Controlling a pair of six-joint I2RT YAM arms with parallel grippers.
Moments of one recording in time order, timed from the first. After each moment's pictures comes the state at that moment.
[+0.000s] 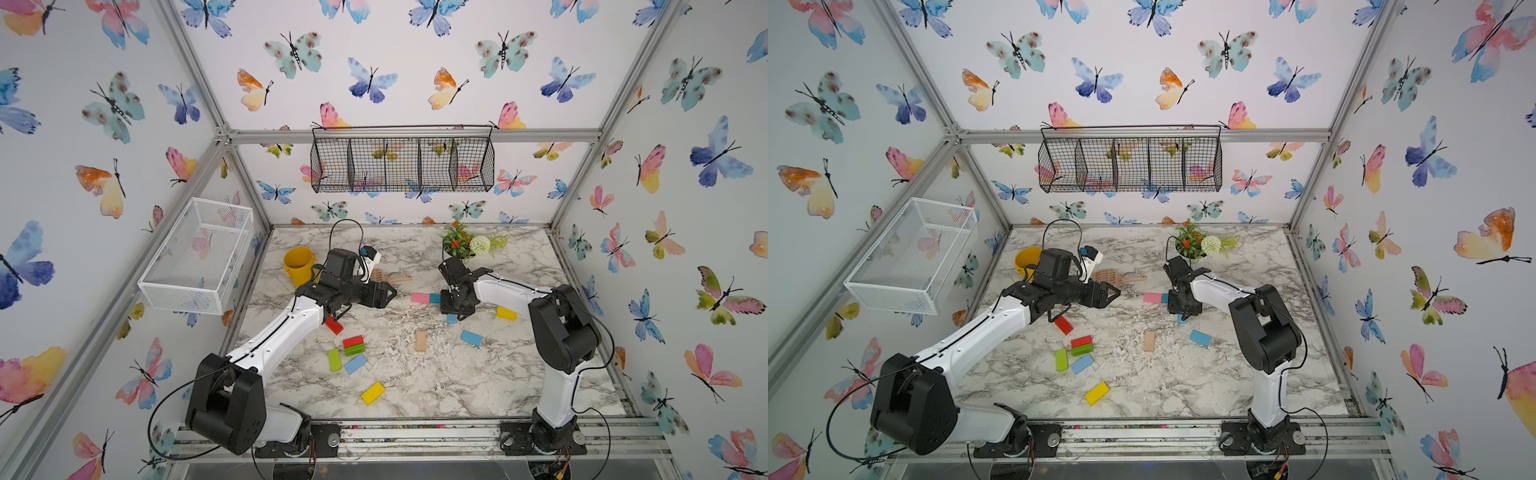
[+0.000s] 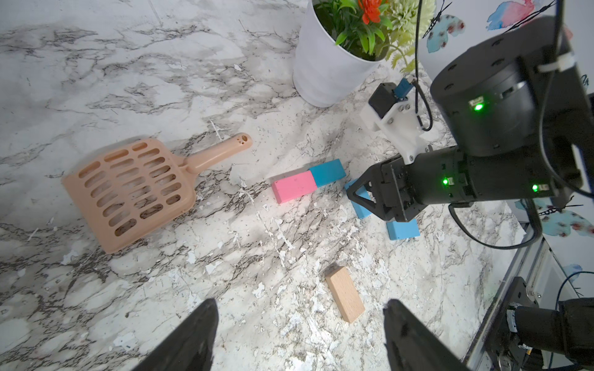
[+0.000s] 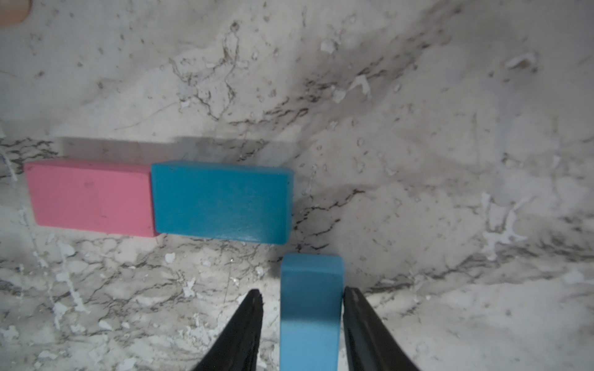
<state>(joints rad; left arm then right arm) -0.43 1.38 1.03 -0.38 0.41 -0.17 0.57 1.92 1.27 -0.64 0.08 0.56</state>
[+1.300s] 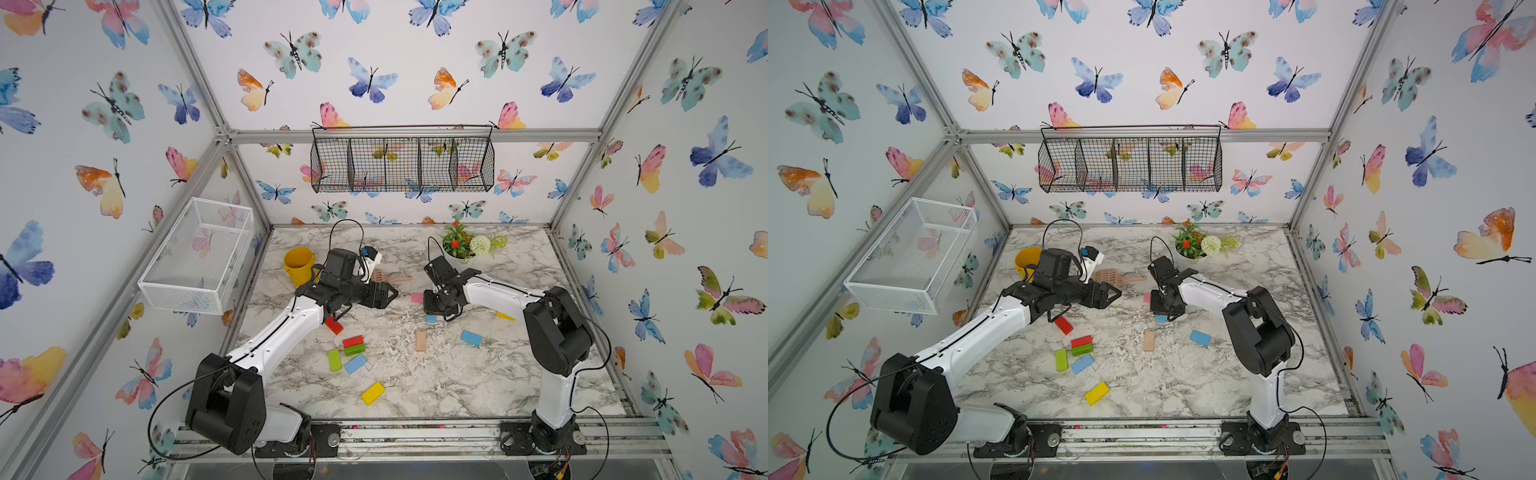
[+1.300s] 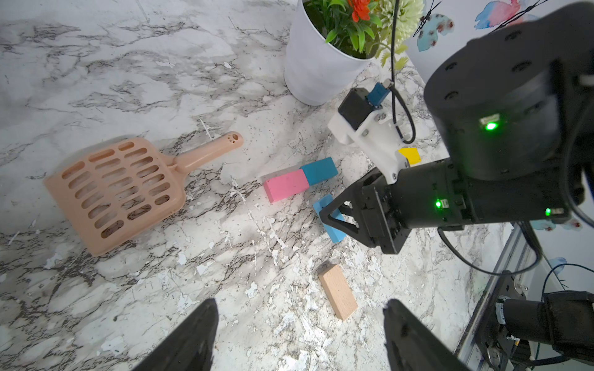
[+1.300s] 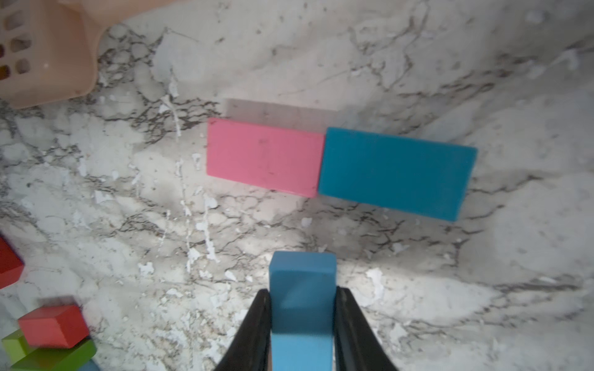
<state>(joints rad) -0.43 1.38 1.03 -0.38 0.44 -0.17 0.68 1.93 1.34 -0.61 -0.05 0.63</state>
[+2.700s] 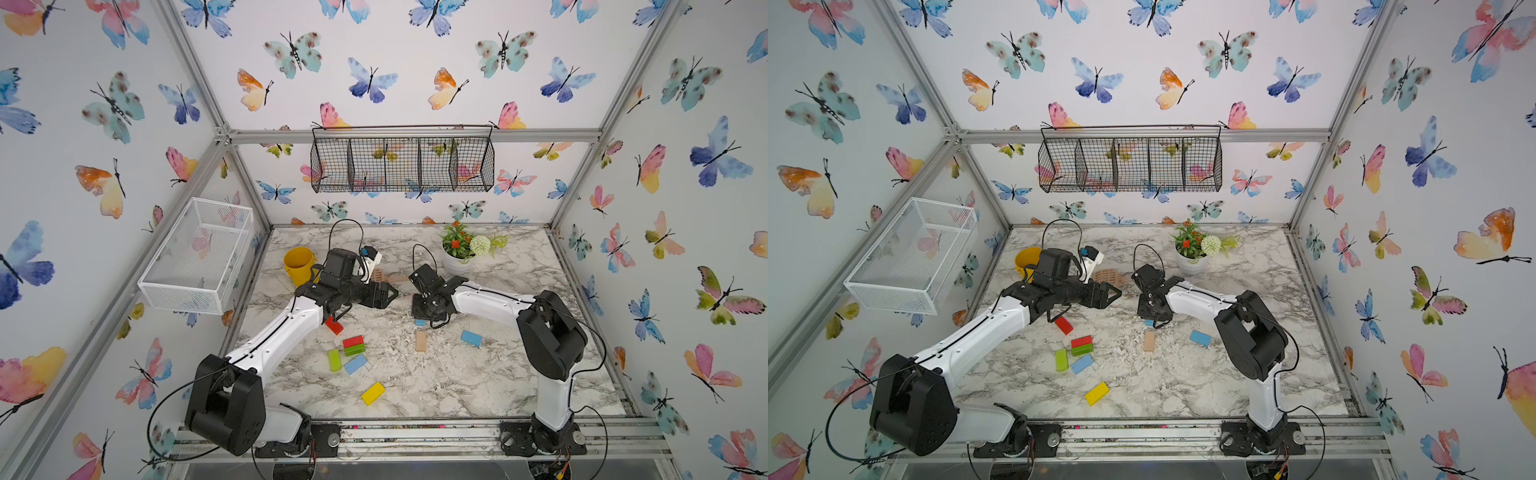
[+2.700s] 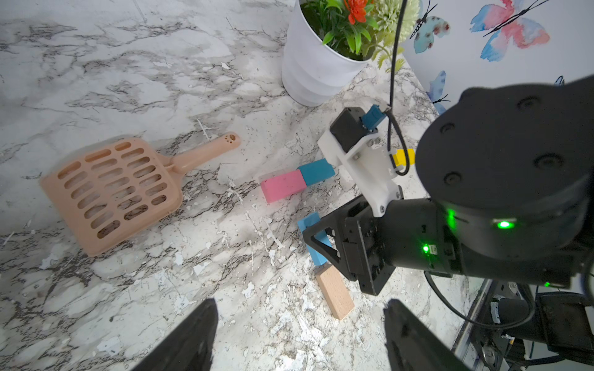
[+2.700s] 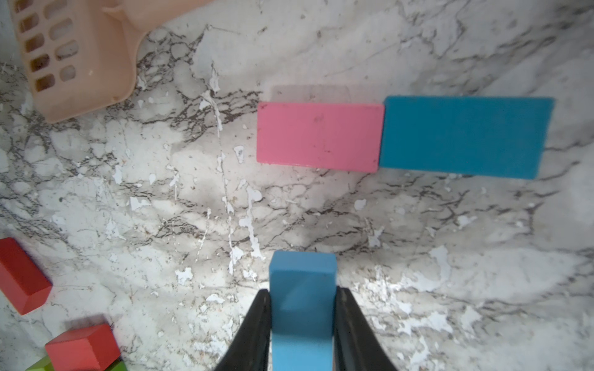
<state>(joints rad) -0.43 1.38 1.03 -0.38 0.45 -0.18 0.79 1.94 1.34 -0.57 0.07 0.80</state>
